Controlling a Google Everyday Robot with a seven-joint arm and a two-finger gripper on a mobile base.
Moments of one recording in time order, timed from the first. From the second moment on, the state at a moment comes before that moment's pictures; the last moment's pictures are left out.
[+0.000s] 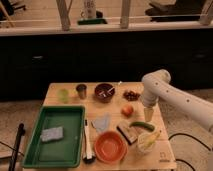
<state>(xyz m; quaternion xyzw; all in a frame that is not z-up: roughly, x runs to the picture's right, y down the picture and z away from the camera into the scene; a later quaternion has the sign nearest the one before) 0.239 0.137 0.837 -0.34 -0.04 -0.06 0.94</state>
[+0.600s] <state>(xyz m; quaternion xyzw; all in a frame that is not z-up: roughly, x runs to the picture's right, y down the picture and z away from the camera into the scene) 0.237 0.138 0.850 -0.34 -0.04 -0.07 0.94</state>
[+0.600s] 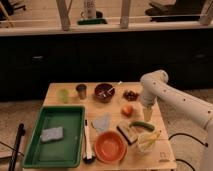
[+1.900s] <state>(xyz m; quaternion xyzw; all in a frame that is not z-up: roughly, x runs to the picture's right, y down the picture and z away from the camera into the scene) 0.218 0.132 0.855 -0.33 -0.07 -0.13 0.93</state>
